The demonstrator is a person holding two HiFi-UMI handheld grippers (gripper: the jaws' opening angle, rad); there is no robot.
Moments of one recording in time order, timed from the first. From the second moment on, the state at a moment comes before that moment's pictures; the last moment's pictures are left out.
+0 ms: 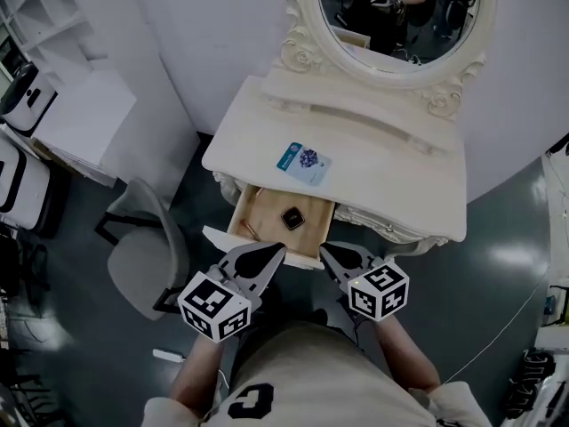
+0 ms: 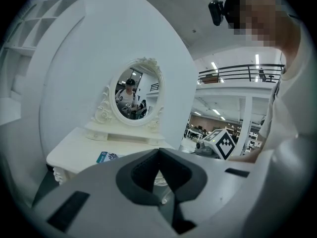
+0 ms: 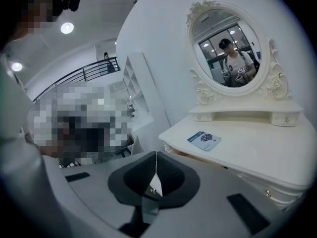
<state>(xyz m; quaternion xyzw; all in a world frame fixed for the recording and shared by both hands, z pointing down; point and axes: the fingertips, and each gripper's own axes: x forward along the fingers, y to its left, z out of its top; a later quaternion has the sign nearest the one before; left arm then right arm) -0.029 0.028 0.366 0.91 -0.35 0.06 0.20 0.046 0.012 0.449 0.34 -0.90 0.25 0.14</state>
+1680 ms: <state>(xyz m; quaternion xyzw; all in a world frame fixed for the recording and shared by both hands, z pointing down) -0.105 -0.044 0.390 0.93 -0.27 0.06 0.23 -0.020 -0.049 0.466 0.37 -0.87 0.25 0.21</state>
